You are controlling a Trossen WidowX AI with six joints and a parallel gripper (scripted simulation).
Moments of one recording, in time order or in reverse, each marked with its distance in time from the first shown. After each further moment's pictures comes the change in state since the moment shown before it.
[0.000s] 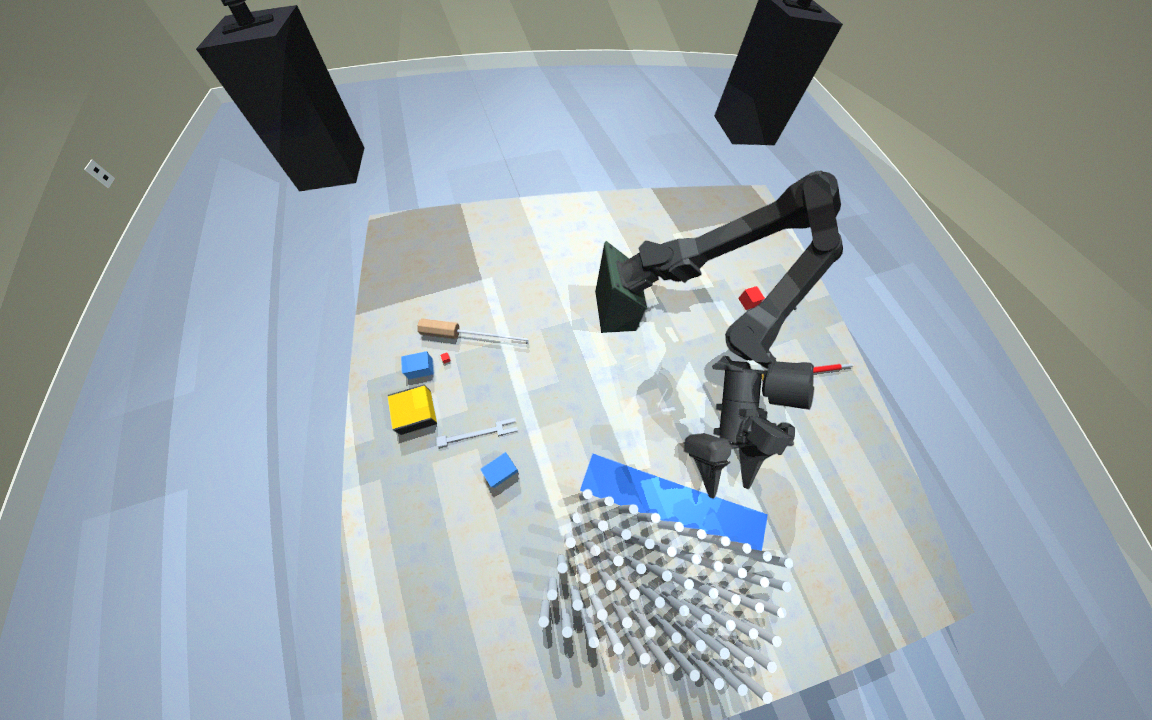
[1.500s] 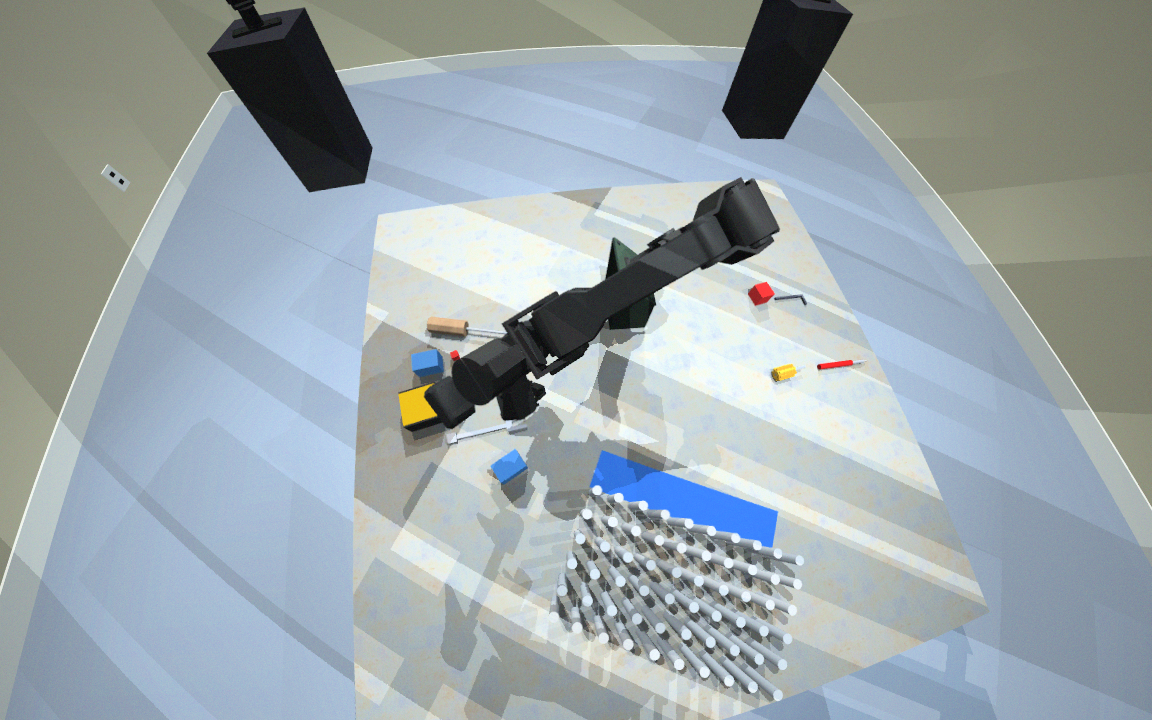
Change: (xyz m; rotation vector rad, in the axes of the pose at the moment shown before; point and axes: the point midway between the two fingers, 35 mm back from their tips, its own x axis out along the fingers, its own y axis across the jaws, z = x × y) arm -0.104 -0.401 -0.204 -0.749 1.063 0.035
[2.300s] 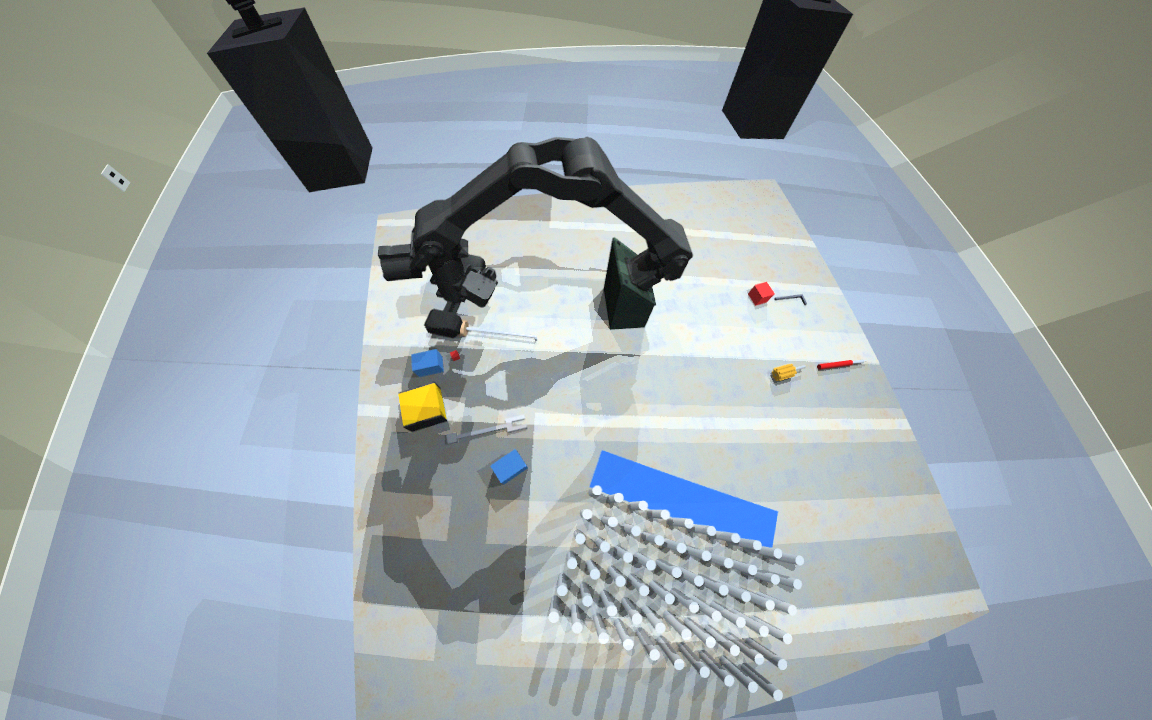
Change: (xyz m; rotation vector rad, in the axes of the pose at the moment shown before) arm 0.080 0.170 -0.178 -0.525 -0.480 0.449
